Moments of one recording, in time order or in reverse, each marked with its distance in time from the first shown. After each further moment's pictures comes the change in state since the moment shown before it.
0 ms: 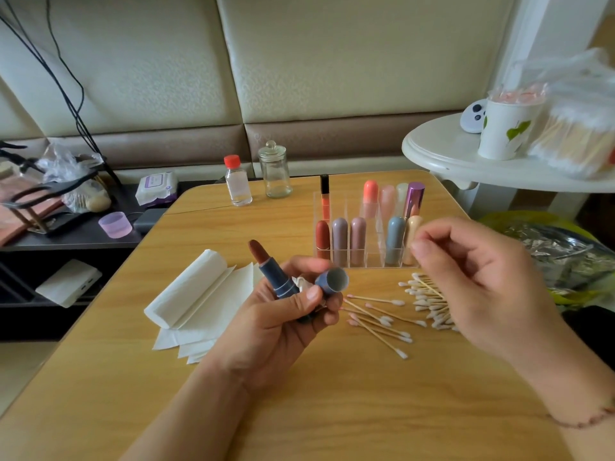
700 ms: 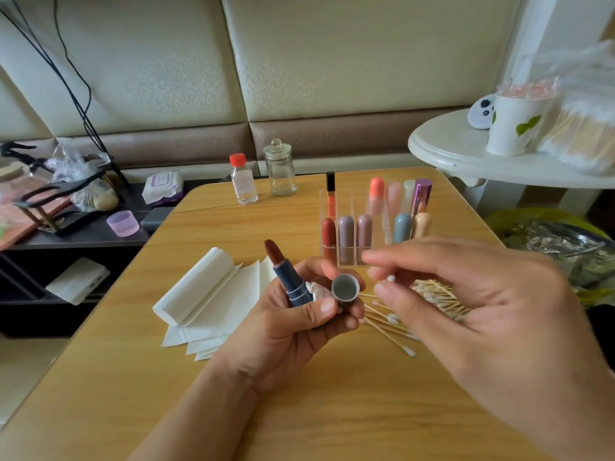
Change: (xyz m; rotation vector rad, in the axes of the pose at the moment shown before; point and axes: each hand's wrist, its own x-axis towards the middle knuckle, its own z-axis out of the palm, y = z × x) left_hand -0.002 -0.002 0.002 -0.069 -0.156 -0.030; right_hand -0.009 -0.050 0.013 -0.125 0.049 -0.188
